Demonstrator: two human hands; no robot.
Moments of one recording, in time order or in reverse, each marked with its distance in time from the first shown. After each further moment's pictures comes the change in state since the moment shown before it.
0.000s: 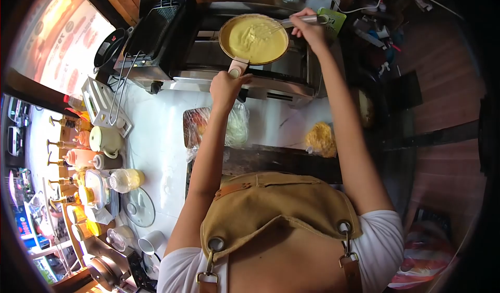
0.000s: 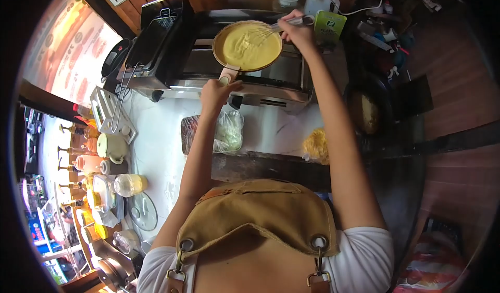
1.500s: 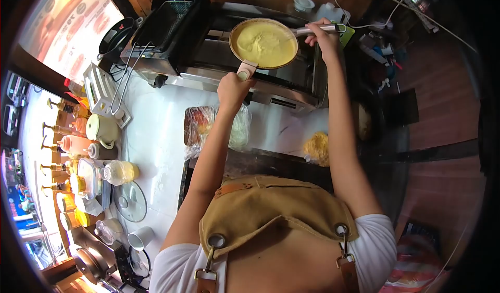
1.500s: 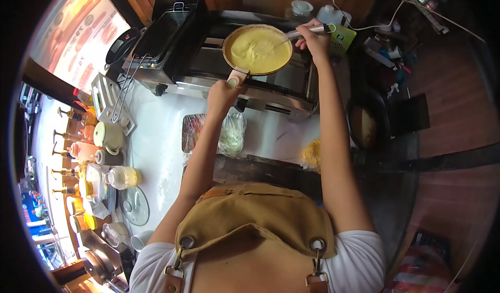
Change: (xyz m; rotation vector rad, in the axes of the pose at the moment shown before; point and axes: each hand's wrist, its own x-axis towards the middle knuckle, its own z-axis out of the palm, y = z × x) left_hand -0.007 0.003 -0.003 -0.010 0.059 -0.008; right_hand 0.007 -0.001 0.003 0.101 -0.031 0.043
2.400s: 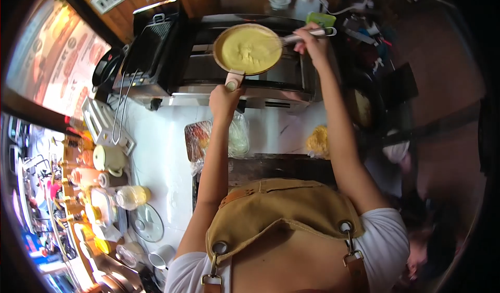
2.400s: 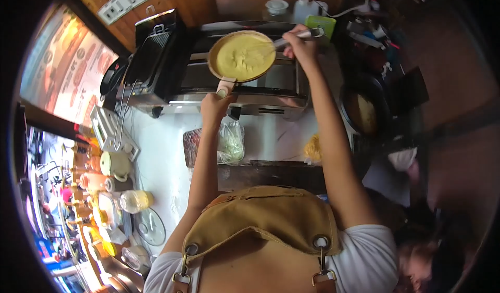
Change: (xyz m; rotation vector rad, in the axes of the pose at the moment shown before) left_hand 0.008 -0.006 0.006 0.042 -0.016 -0.008; right_hand -0.036 -0.015 -0.016 0.093 0.142 -0.018
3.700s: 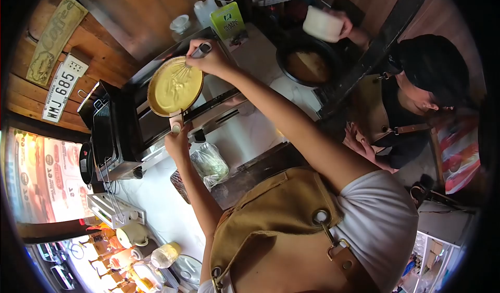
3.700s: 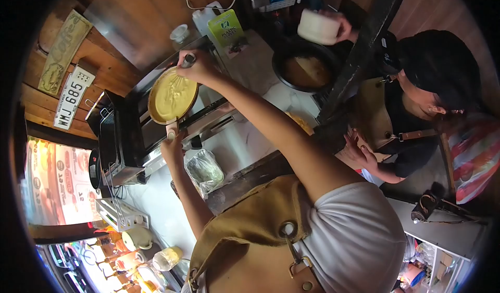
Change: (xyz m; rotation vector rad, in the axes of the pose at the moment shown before) left_hand 0.000 0.000 0.003 -0.107 0.016 0.057; right_hand -0.013 0.007 0.025 -0.319 0.171 -0.413
